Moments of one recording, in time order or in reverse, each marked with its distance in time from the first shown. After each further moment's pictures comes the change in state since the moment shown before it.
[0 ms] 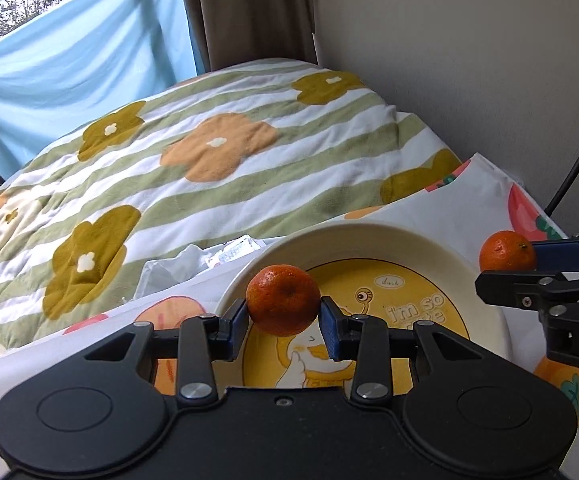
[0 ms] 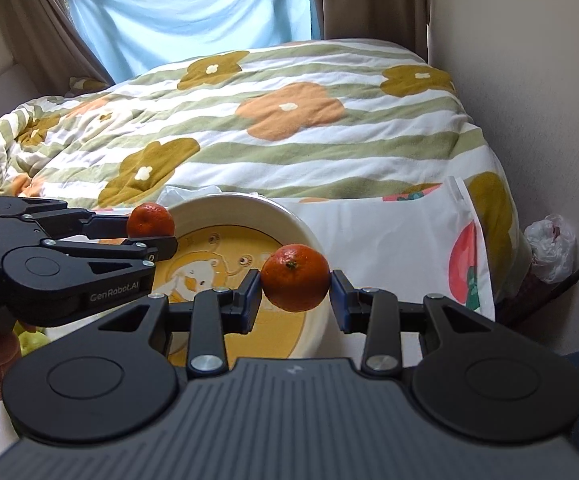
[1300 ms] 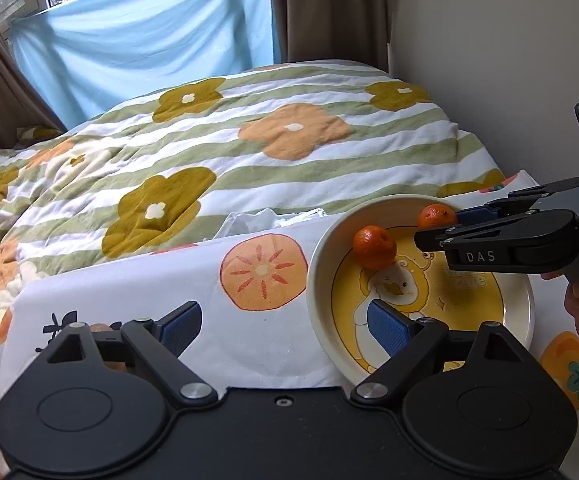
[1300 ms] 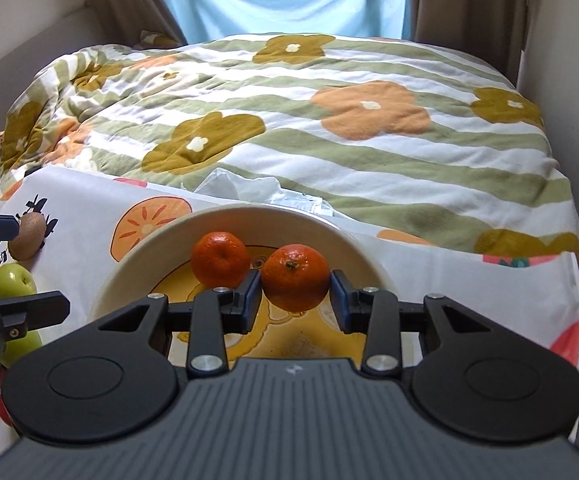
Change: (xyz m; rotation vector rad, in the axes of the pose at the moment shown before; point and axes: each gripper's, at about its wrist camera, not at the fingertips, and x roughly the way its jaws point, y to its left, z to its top) left arm -0.063 0.043 -0.044 -0.192 0.006 0.129; right arm 0.072 0.041 0.025 -0.247 0.014 0.164
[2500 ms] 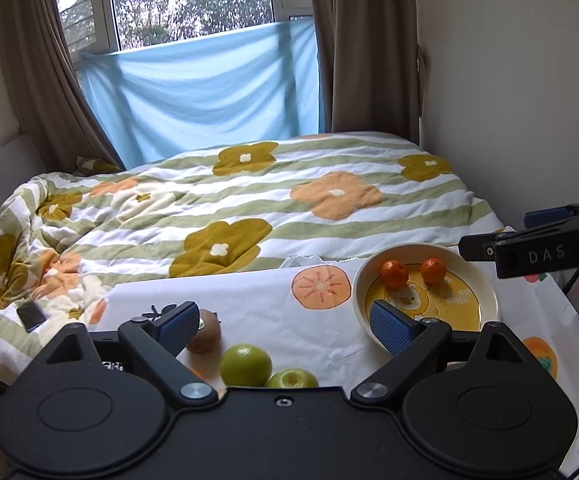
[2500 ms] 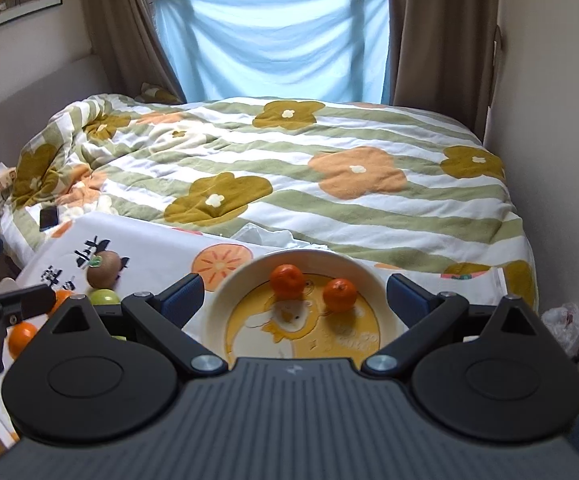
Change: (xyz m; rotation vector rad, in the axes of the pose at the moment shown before) left arm -0.148 0.036 -0.055 -0.082 -0.220 0.091; right arm -0.157 0.075 -0.011 0.043 -0.171 -0.076
